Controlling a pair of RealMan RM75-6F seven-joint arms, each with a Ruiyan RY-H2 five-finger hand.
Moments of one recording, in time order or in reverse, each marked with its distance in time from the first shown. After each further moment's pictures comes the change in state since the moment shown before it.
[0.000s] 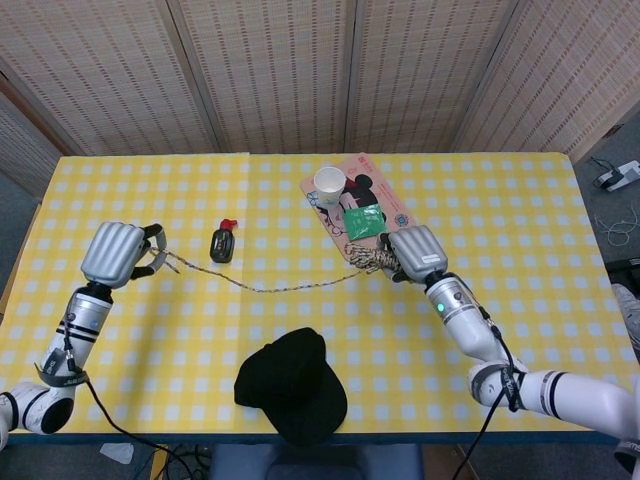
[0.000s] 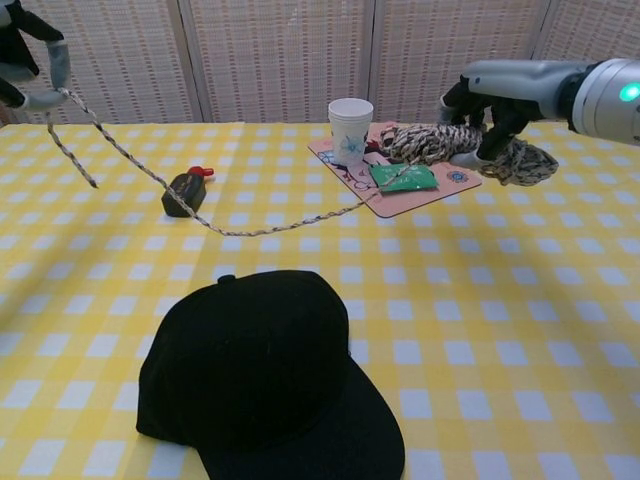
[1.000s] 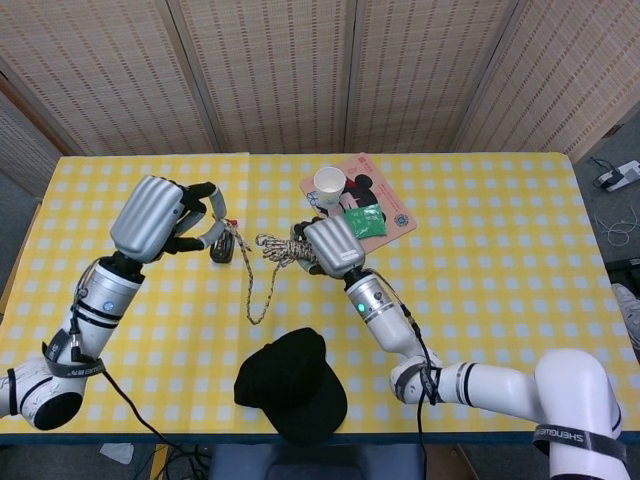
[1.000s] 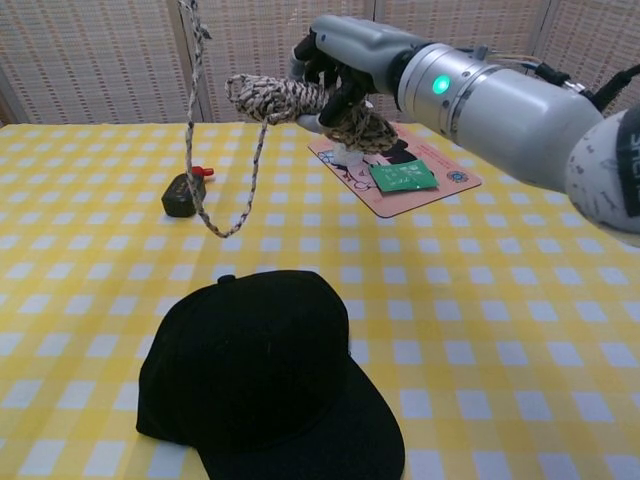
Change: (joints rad) left arm -0.164 0.210 -0.208 -0.413 -0.104 -0.049 -0.100; right arm 0.167 -0.334 0.136 0.180 -0.121 0.110 0.002
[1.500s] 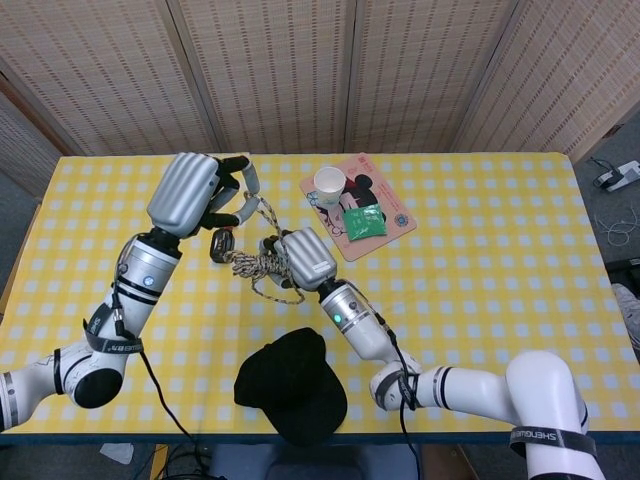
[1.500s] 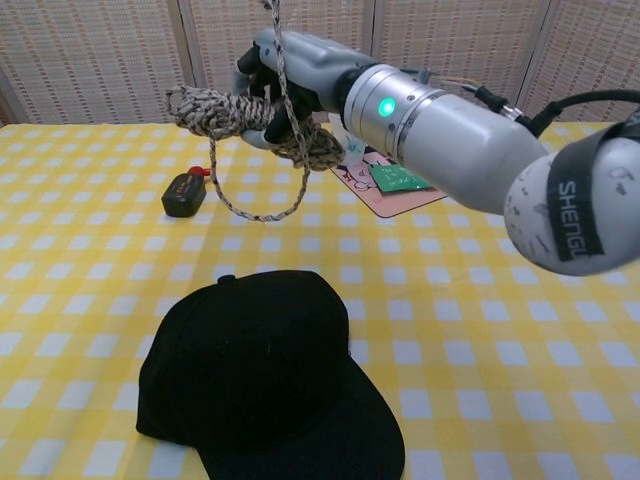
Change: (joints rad) left arm -0.162 -0.085 -0.072 0.026 -0.276 -0.032 0.157; right arm 0.038 -0.096 0.002 0.073 -0.103 -0.012 0.108
